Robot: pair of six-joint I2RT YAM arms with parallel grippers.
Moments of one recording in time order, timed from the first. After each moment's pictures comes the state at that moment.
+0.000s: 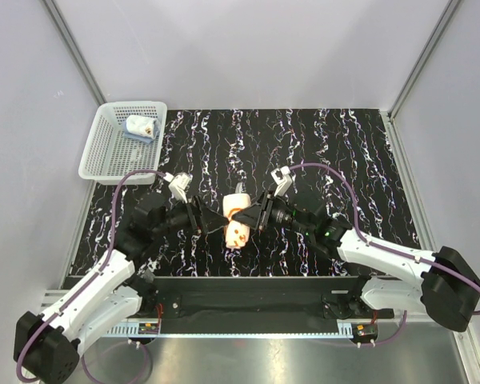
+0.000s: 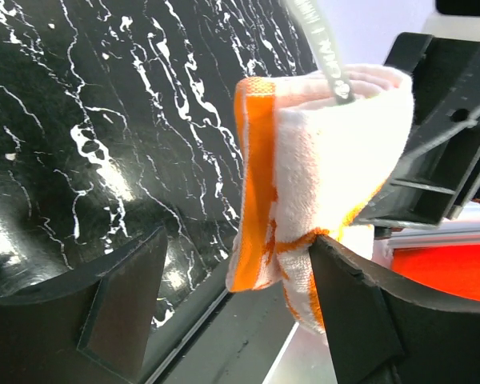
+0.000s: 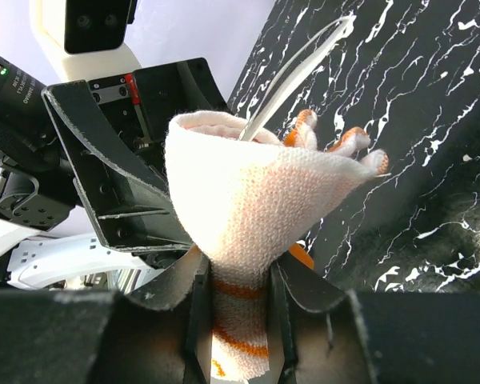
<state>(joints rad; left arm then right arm) -0.49 0.77 0.48 -0.06 0.52 -0.73 0.88 1.17 0.61 0.41 -0.23 0.91</state>
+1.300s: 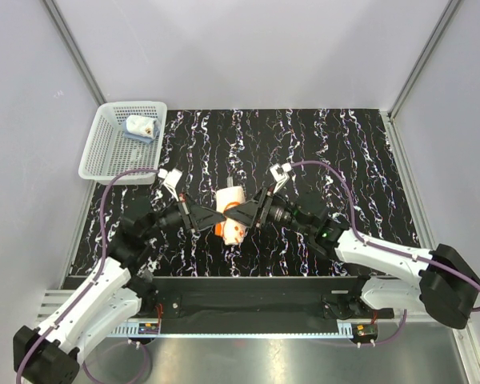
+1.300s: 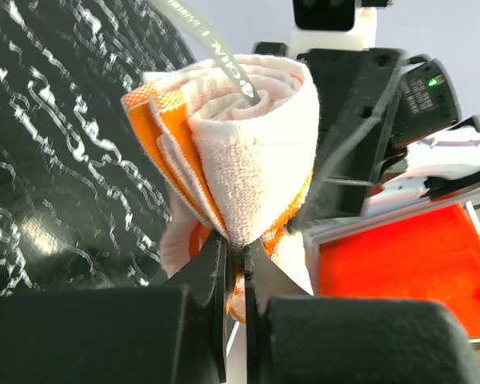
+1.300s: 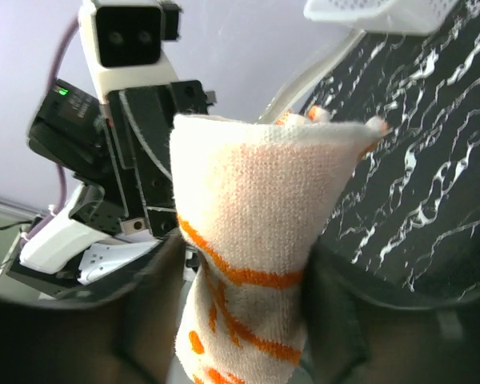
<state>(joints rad) -0.47 0.68 0.46 0.17 0.68 -0.92 0.90 1.18 0.62 0.62 -0.25 0.96</state>
